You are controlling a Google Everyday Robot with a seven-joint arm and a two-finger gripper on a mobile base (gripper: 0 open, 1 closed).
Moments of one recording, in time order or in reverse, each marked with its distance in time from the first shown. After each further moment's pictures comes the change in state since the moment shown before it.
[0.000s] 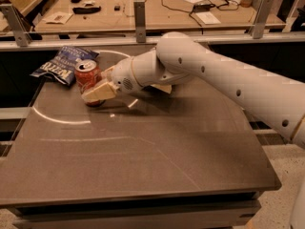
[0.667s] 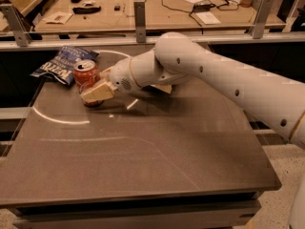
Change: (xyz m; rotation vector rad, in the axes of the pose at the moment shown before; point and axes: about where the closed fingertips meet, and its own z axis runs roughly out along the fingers) arm -0.002 0.003 0.004 -0.008 0.000 -0.003
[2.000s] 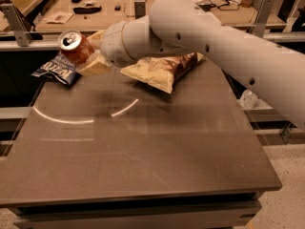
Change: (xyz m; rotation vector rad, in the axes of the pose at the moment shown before) arm -0.085 -0.007 -0.036 0.170 0.038 -0.483
